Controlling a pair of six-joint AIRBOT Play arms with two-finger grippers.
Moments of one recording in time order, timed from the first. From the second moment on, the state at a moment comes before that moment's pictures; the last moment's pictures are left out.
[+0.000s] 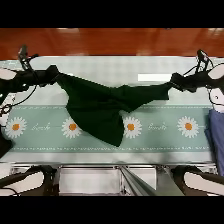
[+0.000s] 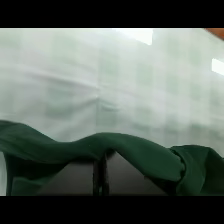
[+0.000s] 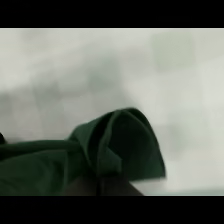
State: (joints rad) left arm 0.10 -1.36 1.05 0.69 -0.73 -1.24; right arm -0.13 -1.39 1.13 -1.12 0.86 1.58
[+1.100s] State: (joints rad) left arm 0.29 -1.21 0.73 0.77 -1.20 -1.25; right arm -0.44 -1.41 1.00 -0.87 1.20 1.26
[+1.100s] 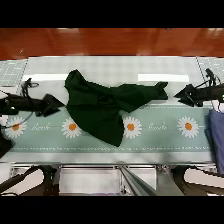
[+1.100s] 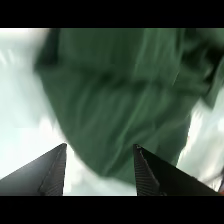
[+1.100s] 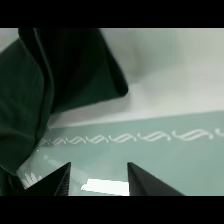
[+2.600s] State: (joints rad) left arm -0.08 -1.20 0.55 0.77 -1.05 -1.41; right arm -0.44 -1.39 0.92 -0.85 1.07 1.19
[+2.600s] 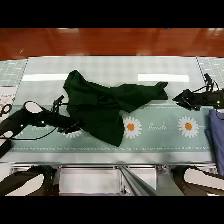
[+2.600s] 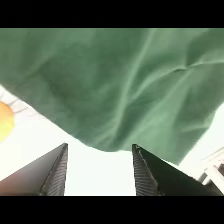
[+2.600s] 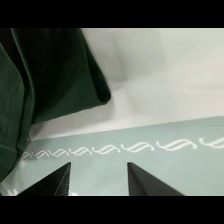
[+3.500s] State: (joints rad) left arm -0.16 -1.28 0.60 0.54 -0.83 -1.33; right arm -0.36 -1.65 1.06 -0.71 1.01 1.19
